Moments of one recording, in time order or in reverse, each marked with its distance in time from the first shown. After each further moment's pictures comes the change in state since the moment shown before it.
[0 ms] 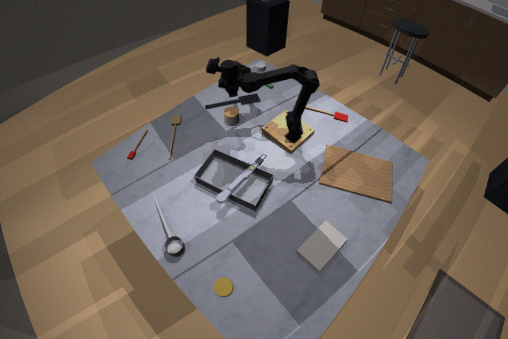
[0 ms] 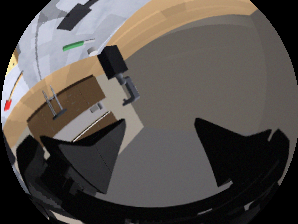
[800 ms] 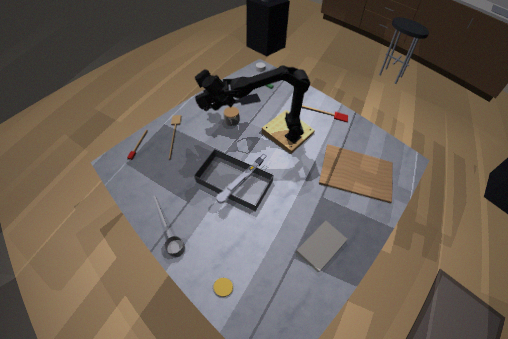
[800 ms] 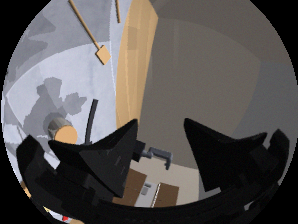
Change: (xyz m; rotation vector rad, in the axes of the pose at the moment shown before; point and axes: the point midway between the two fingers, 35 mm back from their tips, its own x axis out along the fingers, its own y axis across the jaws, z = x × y) arm -0.064 -0.074 0.107 0.862 -0.622 -0.113
